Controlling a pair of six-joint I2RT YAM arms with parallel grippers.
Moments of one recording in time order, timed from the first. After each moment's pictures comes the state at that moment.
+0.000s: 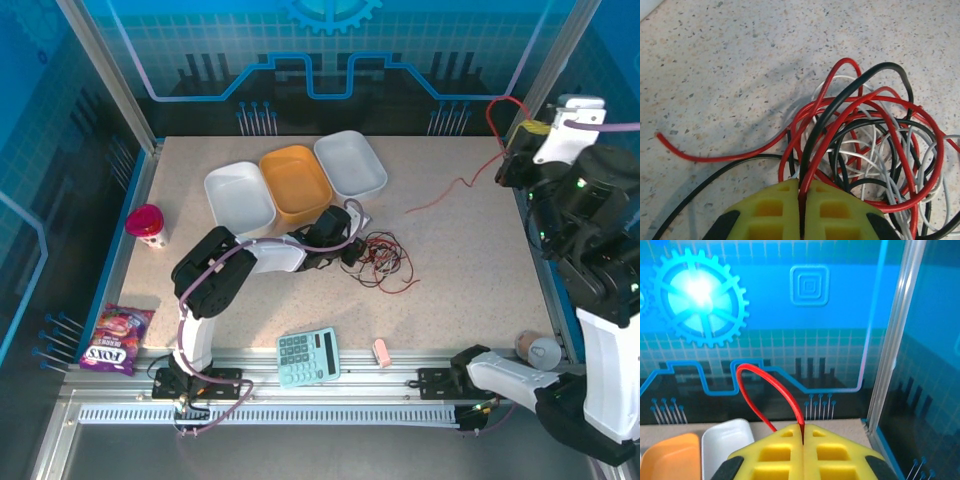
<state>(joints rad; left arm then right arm) -0.72 2.00 1.16 0.15 0.17 -0.17 0.42 1.06 1.95 -0.93 0.53 0.02</state>
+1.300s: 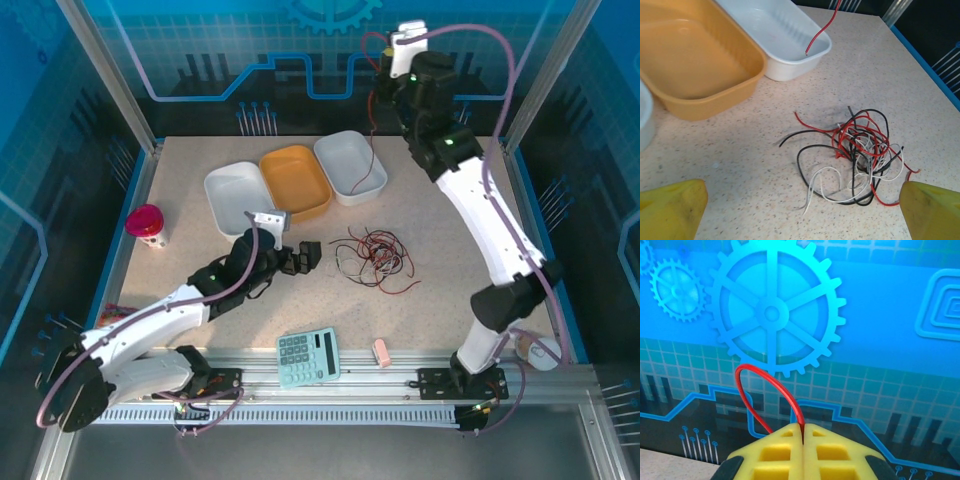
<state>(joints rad) -0.72 1.06 0.68 -0.10 -0.19 -0.49 0.46 1.76 2.09 -0.31 0.35 -0.09</state>
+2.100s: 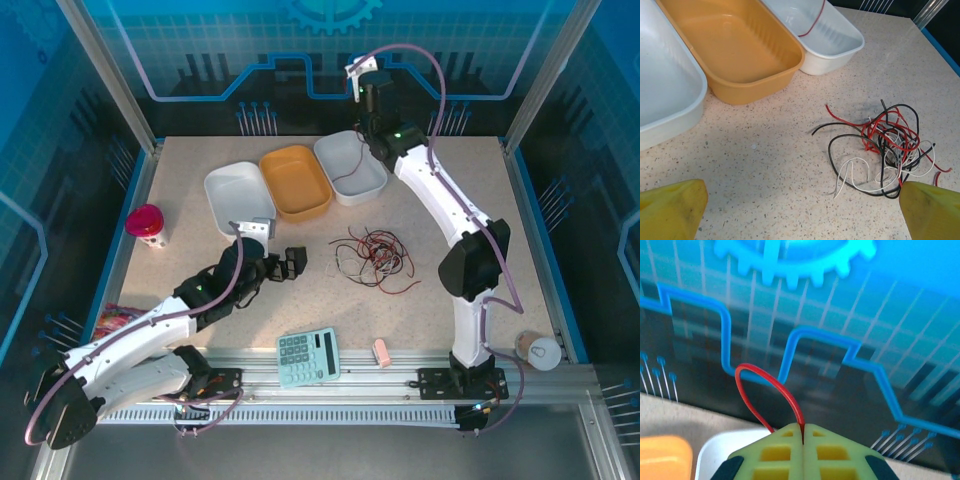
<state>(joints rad) -0.71 0.95 0.63 -0.20 -0.27 -0.51 0.47 2.03 2.12 -0.37 0.44 -0.14</state>
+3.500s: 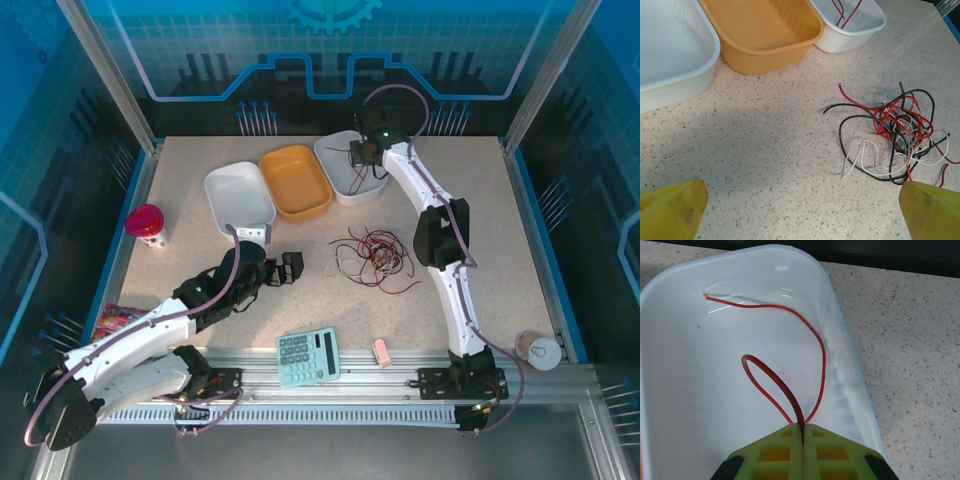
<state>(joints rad) -0.71 0.94 0.62 -0.28 -0.26 -0.61 0.35 2.50 2.46 -0.86 0.18 0.20</state>
